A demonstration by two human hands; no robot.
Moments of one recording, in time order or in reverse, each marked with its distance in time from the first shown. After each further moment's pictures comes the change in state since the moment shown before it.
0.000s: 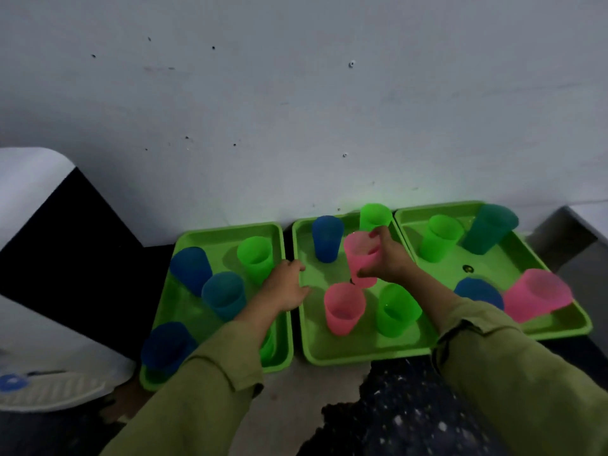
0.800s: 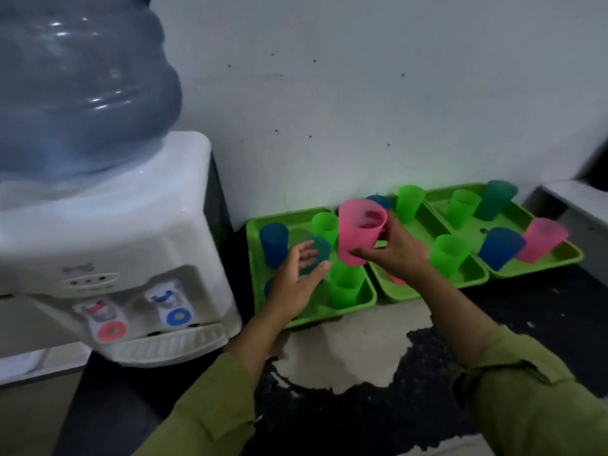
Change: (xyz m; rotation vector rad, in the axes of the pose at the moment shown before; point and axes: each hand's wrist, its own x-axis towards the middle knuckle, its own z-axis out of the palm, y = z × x) left_hand -0.178 -0.138 -0.072 -0.913 0.177 0.330; right_hand -0.173 -0.210 0.096 0.391 0.288 -0.178
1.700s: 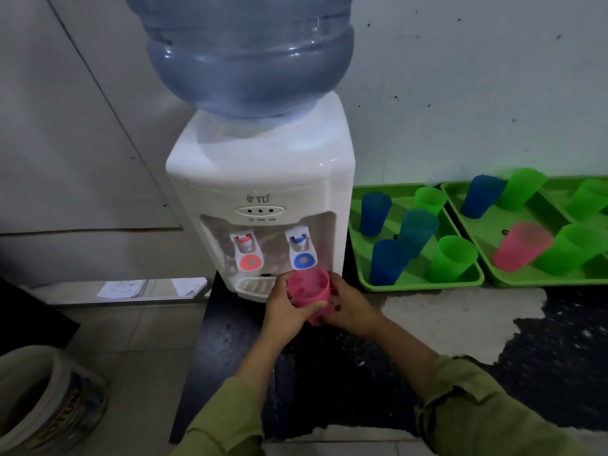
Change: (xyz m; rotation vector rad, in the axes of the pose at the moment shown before) left_hand -0.141 -0.069 -0.177 0.134 0.355 -0.206; right_hand -0.114 -0.028 0.260 0.044 -0.636 0.049
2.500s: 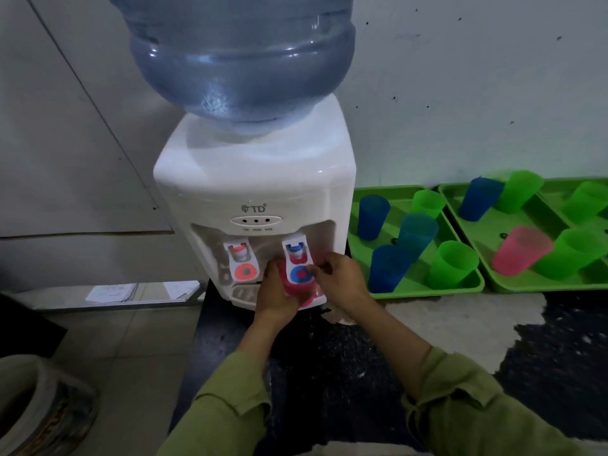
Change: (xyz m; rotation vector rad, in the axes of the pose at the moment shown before) left_hand 0.047 0.007 -0.004 0.250 0.041 0.022; right_hand 0.036 -0.061 -0.013 -0.296 0.353 0.168
